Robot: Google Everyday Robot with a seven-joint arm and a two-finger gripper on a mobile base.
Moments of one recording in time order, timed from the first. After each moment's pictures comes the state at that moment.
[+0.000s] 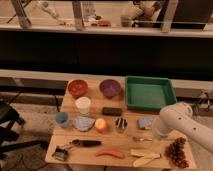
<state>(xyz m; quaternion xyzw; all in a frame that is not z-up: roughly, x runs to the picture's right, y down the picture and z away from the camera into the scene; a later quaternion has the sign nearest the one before) 0.249 0.260 0.769 -0.33 -0.09 0.01 0.94</state>
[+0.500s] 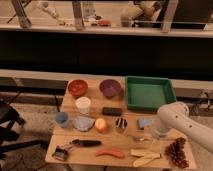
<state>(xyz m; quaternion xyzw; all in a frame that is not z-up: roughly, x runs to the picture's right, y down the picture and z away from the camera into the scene) 0.248 0.265 0.781 -0.35 -0.09 0.01 0.93</state>
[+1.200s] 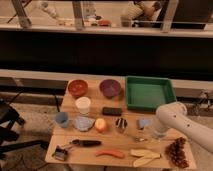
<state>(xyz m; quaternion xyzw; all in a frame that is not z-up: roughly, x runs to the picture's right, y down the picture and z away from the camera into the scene) 0.244 0.271 0.788 -0.35 -0.10 0.00 0.93</state>
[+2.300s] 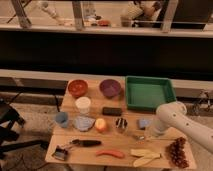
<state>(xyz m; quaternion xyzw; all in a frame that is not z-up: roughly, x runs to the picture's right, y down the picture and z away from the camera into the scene) 0.250 0.264 0.804 -0.34 -0.10 0.01 0.93</state>
